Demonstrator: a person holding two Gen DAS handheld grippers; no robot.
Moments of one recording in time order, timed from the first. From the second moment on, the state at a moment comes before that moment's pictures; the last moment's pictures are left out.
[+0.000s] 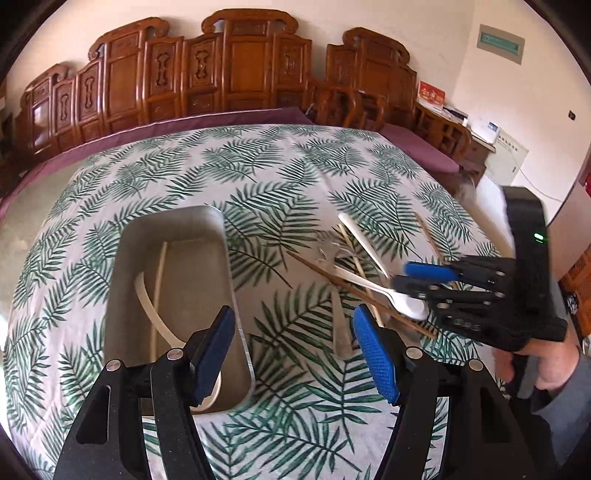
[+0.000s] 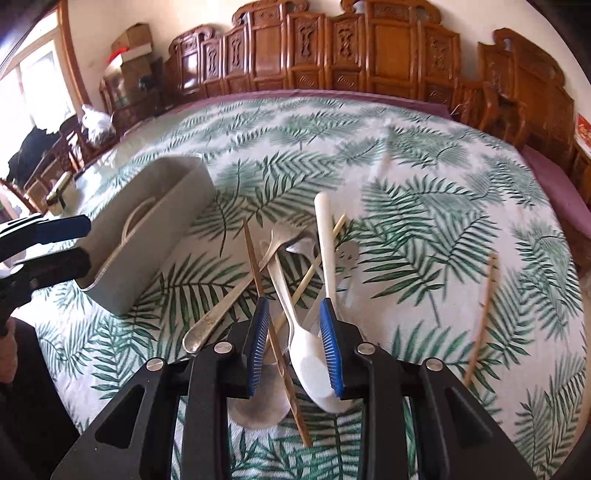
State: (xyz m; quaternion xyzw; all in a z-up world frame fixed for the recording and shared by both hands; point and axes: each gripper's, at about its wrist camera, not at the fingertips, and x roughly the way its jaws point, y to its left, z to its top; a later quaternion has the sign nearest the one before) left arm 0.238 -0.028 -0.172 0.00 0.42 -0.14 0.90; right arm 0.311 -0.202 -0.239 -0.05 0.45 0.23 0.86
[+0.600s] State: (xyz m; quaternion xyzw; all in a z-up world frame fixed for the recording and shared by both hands) left arm 0.235 -0.043 -0.186 0.02 0.43 -0.15 0.89; right arm 0.321 -0.185 -0.259 -0.15 0.49 0.23 0.83
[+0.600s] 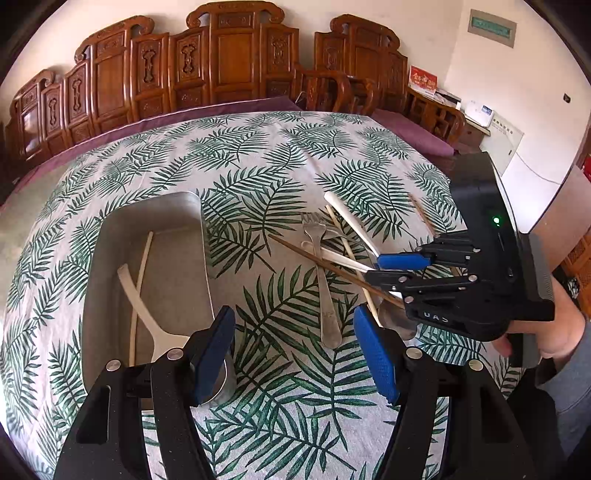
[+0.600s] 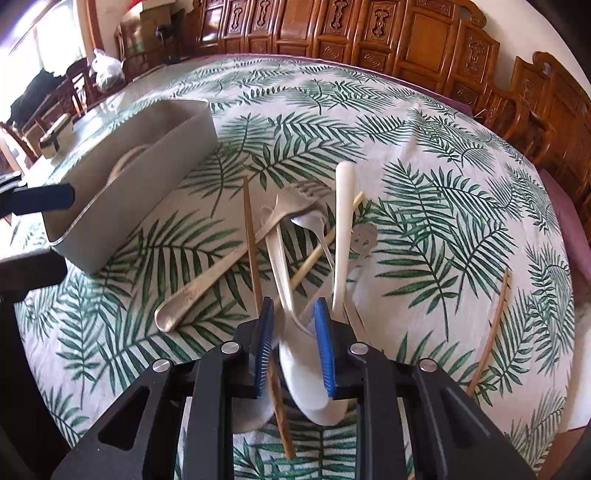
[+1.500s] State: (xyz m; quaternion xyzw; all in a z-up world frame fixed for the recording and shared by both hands) left arm 0.234 -0.055 -0.198 0.04 0.44 -0.15 0.88; right arm 0.323 -0.202 -0.260 -0.10 0.52 0.23 0.81
